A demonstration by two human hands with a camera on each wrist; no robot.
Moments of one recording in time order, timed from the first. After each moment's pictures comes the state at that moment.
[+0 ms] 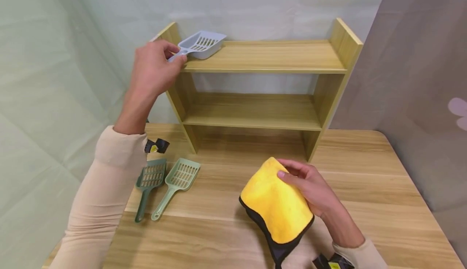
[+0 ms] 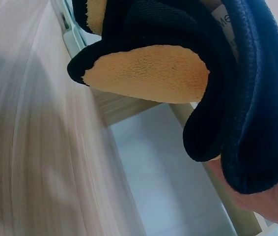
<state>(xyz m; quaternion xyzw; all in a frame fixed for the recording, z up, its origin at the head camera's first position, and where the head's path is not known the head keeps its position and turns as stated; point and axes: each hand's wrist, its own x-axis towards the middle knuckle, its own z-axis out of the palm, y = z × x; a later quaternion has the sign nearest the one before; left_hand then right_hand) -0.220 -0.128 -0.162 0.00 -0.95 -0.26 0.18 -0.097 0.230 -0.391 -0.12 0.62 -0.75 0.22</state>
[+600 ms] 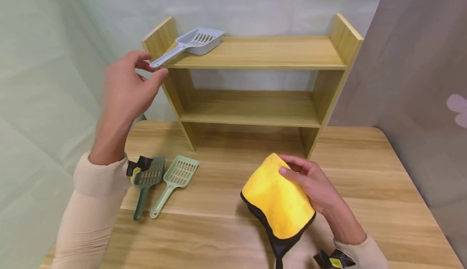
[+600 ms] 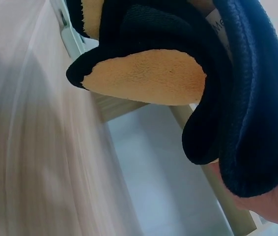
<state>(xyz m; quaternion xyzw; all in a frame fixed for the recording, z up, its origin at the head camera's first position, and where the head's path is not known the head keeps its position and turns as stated) -0.166 -0.156 -0.187 -0.02 -0.92 -0.29 0.27 -0.095 0.235 -0.386 -0.11 0.63 -0.74 0.20</state>
